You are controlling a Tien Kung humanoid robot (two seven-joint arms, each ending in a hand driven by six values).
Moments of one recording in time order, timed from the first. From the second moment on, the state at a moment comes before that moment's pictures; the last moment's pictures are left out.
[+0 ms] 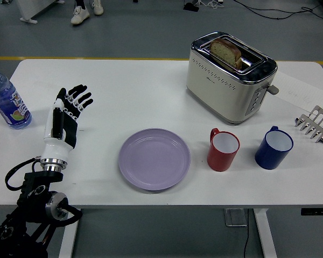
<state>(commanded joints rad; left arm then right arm) -0.18 0.02 -1.29 -1.27 0.88 0.15 -0.42 0.06 -0.11 0.61 0.31 0.76 -0.01 -0.15</state>
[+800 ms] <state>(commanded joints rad) -0.16 0.05 -1.33 -1.30 0.92 0.15 -0.43 0.05 -0.11 0.63 0.34 0.67 -0.09 -0.19</state>
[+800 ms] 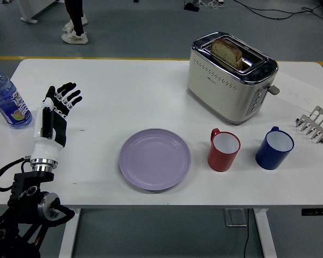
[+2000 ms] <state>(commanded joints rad) -0.04 0.05 -1.39 -1.35 1.02 0.15 -0.43 0.01 -0.12 0.53 0.37 0.77 -0.12 -0.08</state>
